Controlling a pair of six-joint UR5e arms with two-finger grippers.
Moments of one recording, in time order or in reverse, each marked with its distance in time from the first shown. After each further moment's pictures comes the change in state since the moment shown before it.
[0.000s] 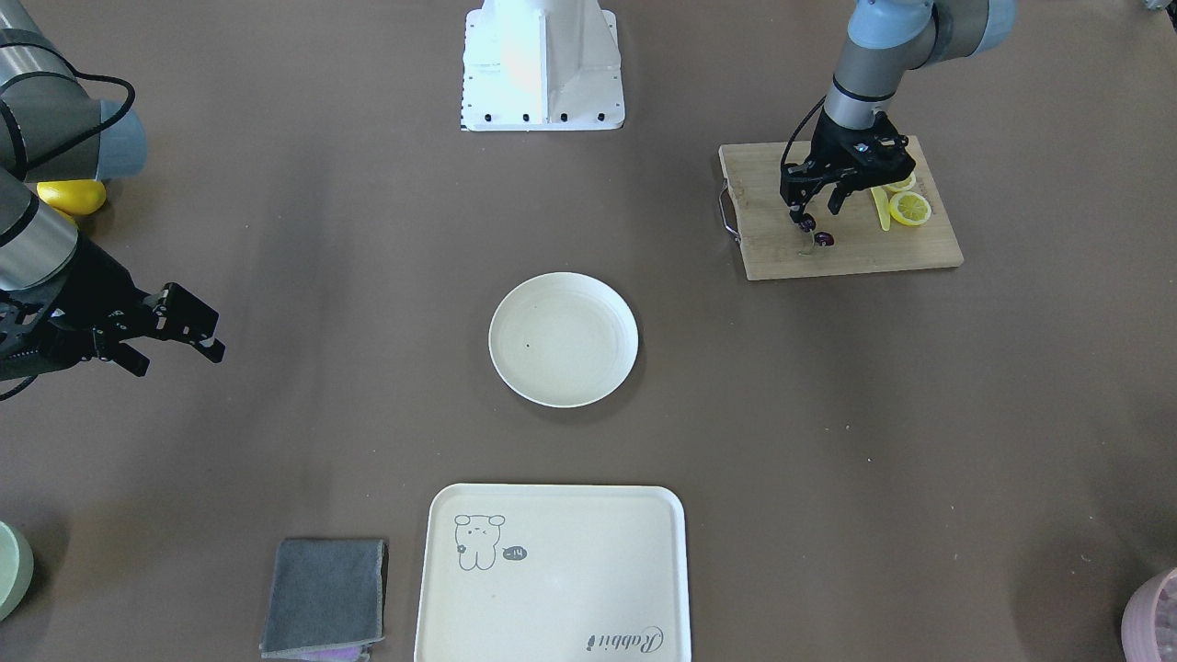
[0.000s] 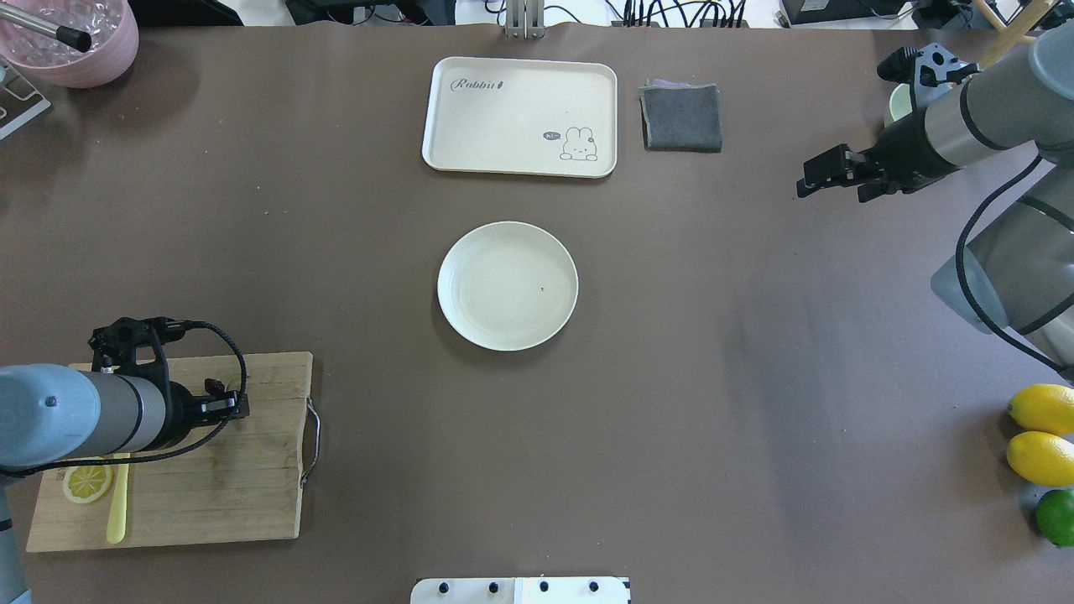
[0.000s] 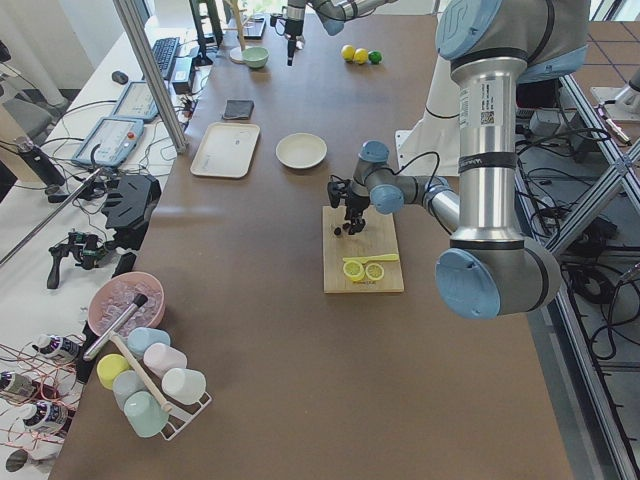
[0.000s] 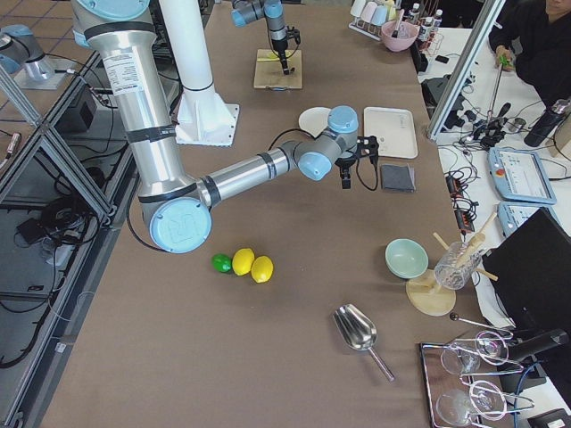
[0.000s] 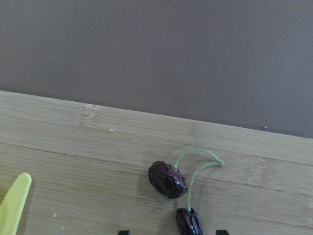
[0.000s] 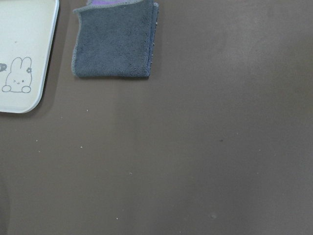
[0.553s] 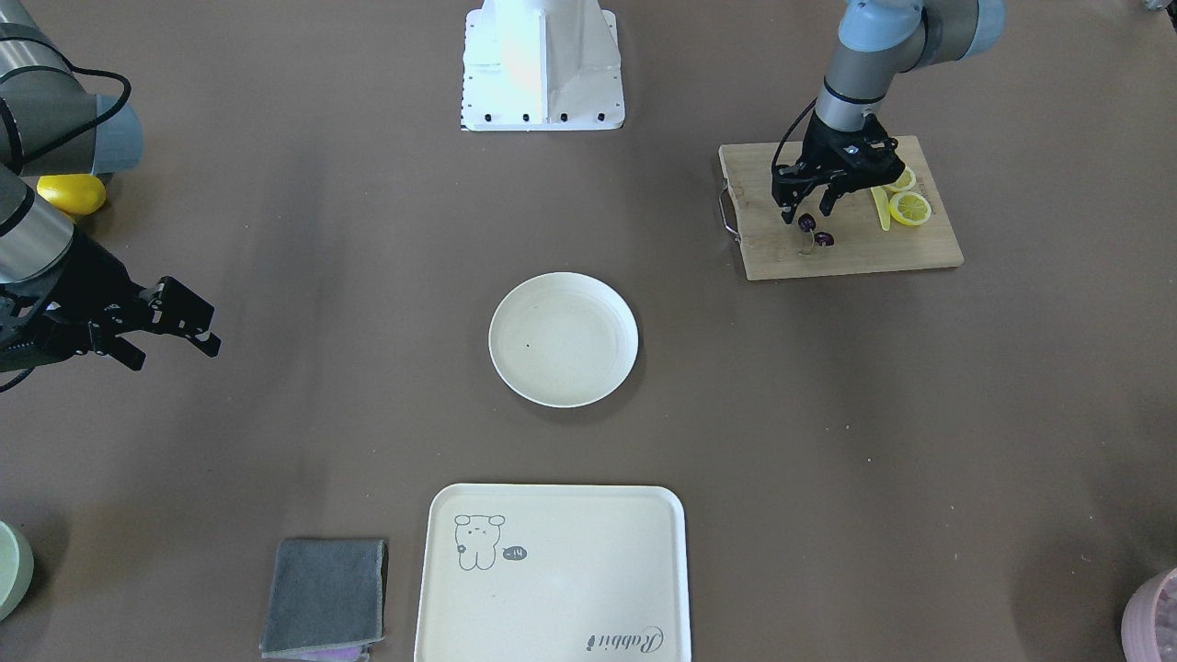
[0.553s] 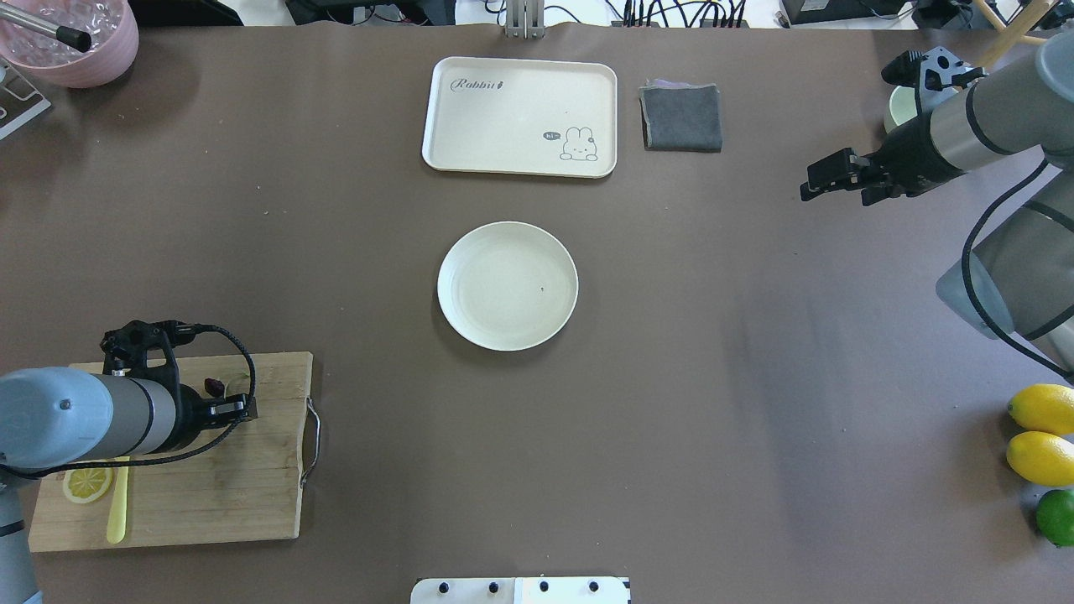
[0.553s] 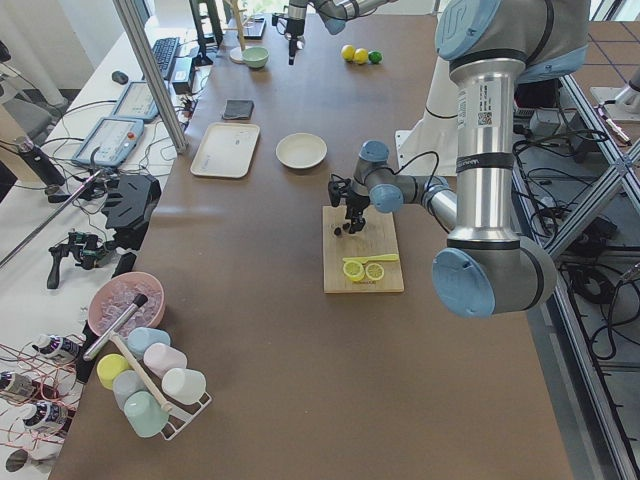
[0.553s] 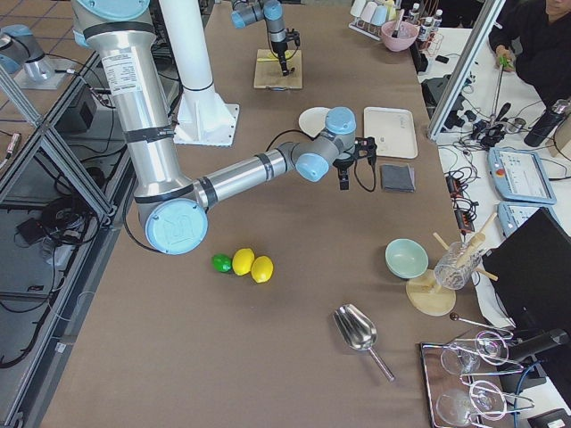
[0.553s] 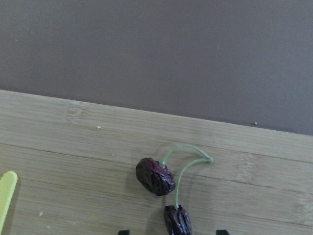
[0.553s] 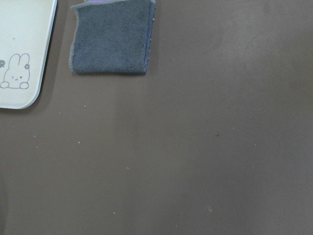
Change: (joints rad) left arm 0.012 -0.017 0.013 0.003 0.004 0.001; right arm -0.001 -0.012 0.013 0.001 -0.001 0.000
